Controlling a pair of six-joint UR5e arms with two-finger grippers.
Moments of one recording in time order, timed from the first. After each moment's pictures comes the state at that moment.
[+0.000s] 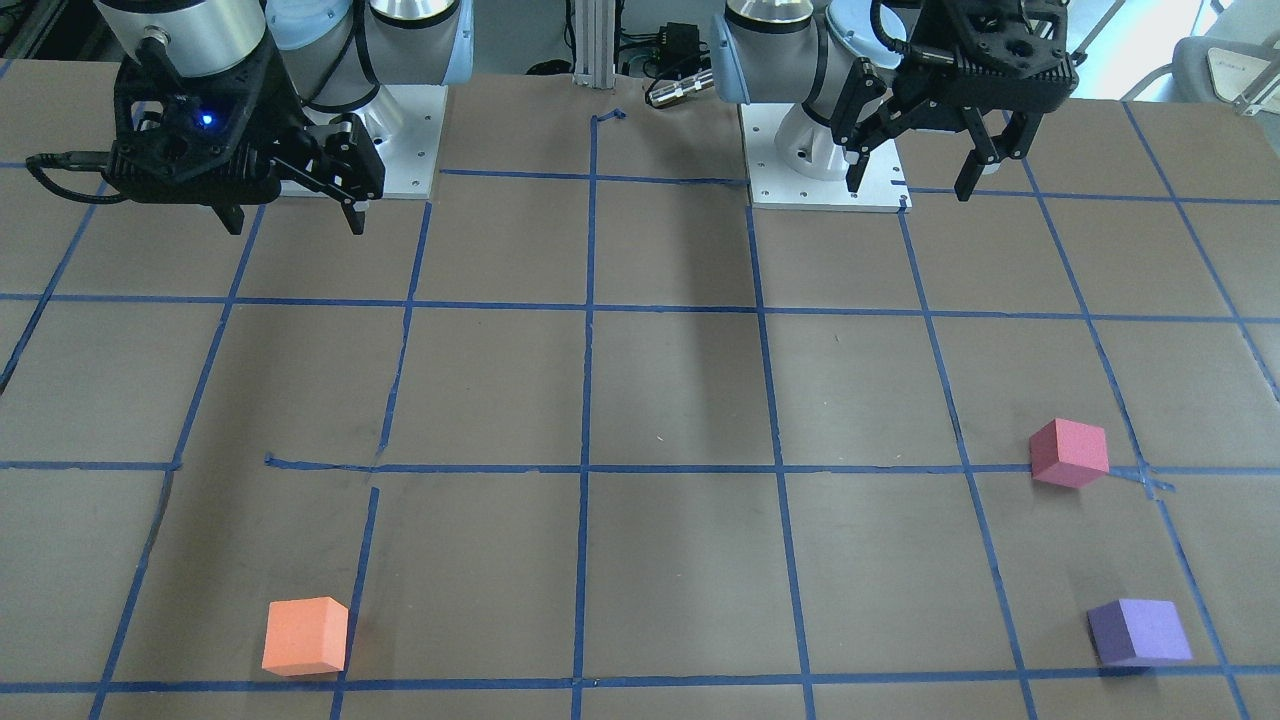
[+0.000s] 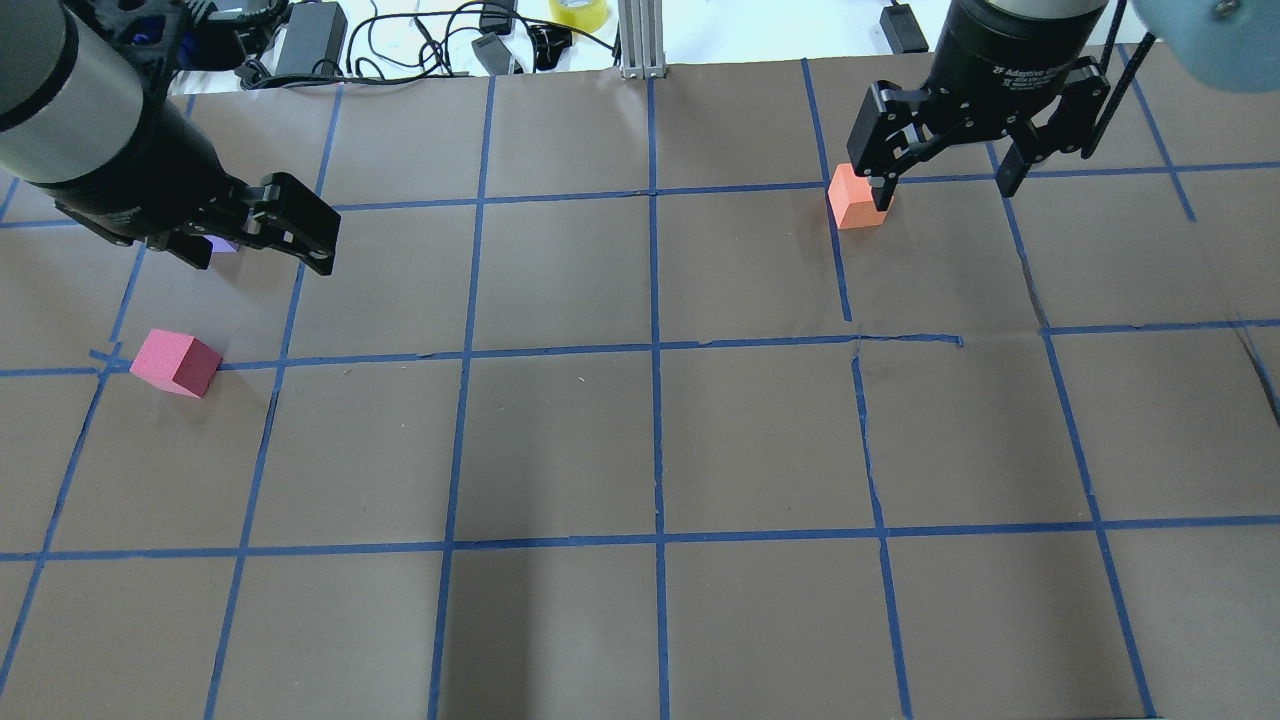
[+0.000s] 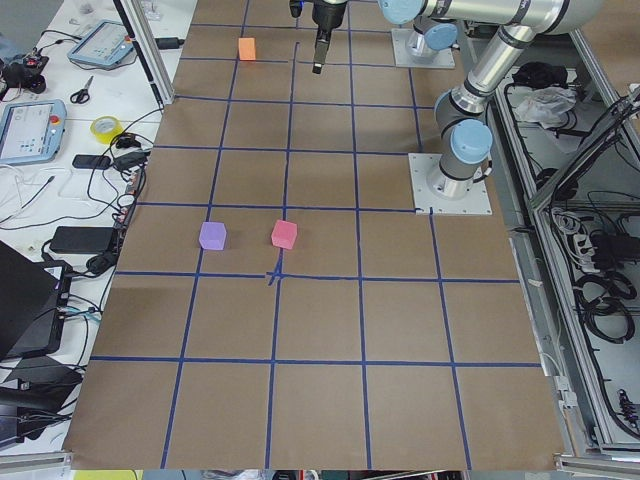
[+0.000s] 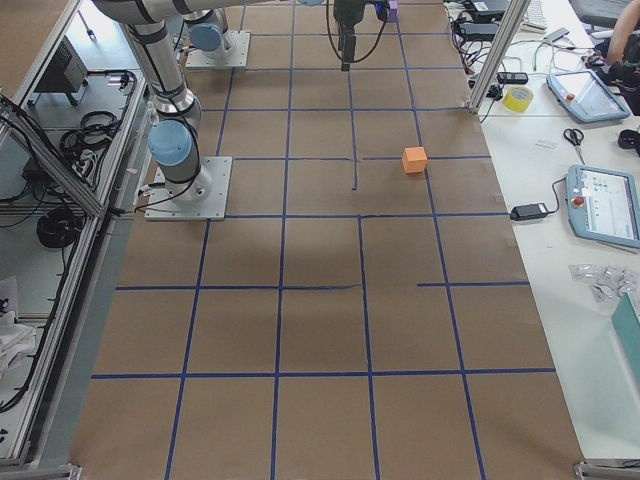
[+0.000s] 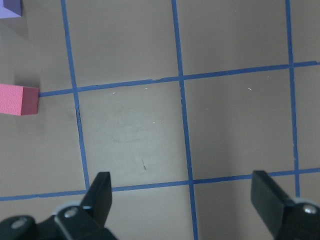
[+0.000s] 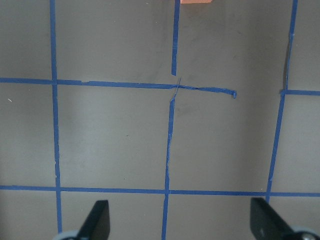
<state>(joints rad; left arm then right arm) -1.52 -1.37 -1.68 -1.50 1.57 0.14 1.62 -1.53 1.42 -1.43 -1.60 0.00</state>
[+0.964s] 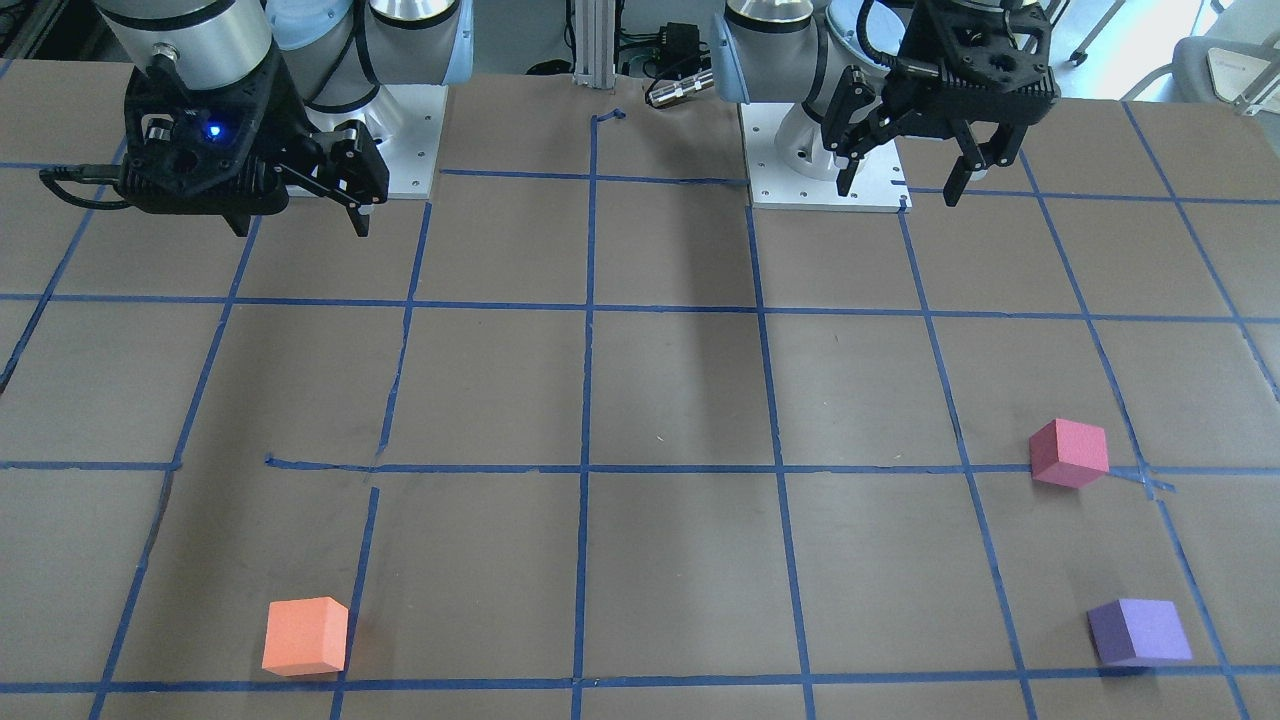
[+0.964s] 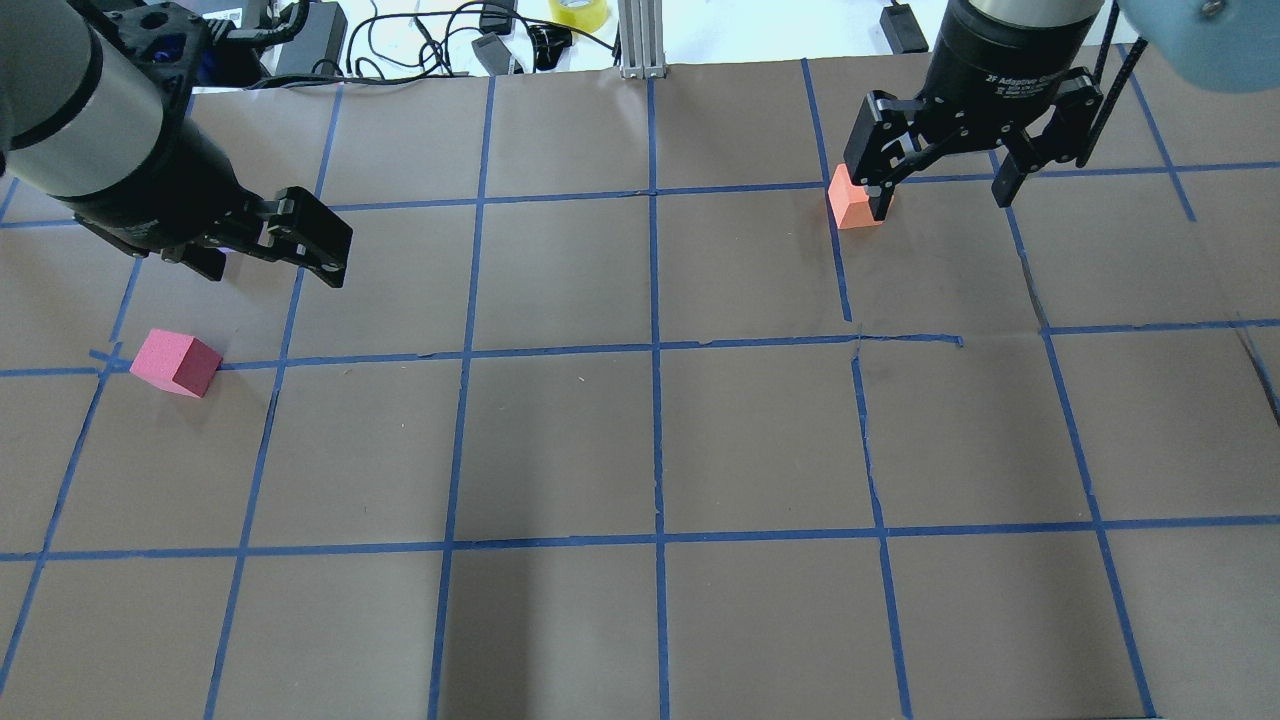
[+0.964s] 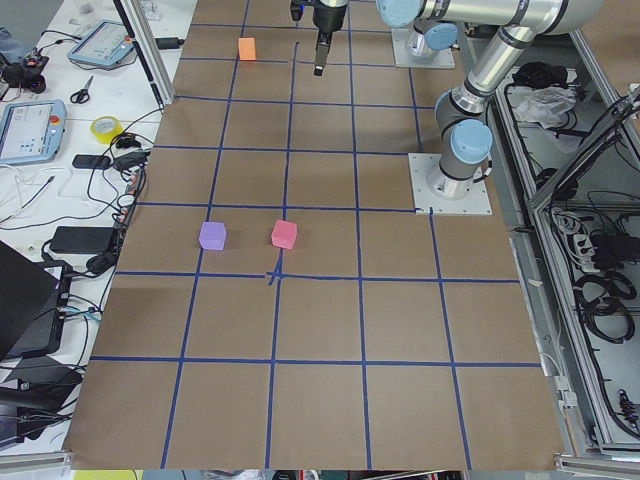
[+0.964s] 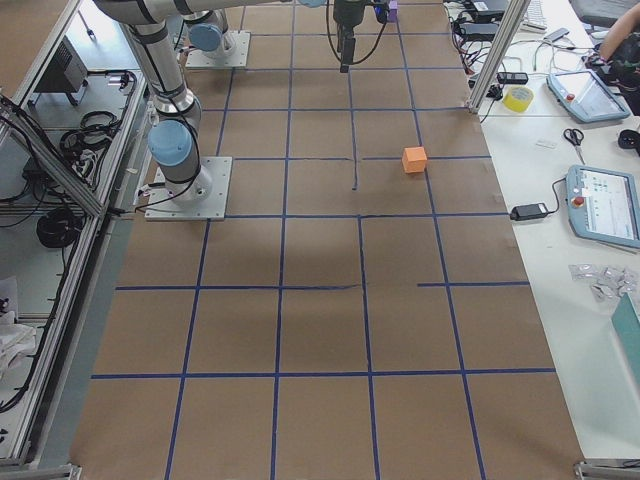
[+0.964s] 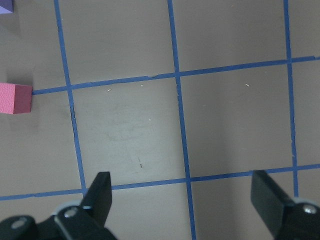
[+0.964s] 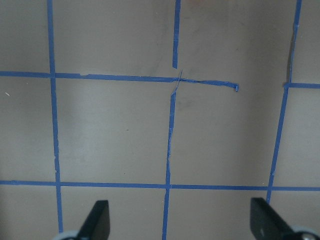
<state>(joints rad) -1.52 -1.37 -1.70 -1.50 1.57 0.15 1.62 -1.52 1.42 -1.41 -1.60 0.01</state>
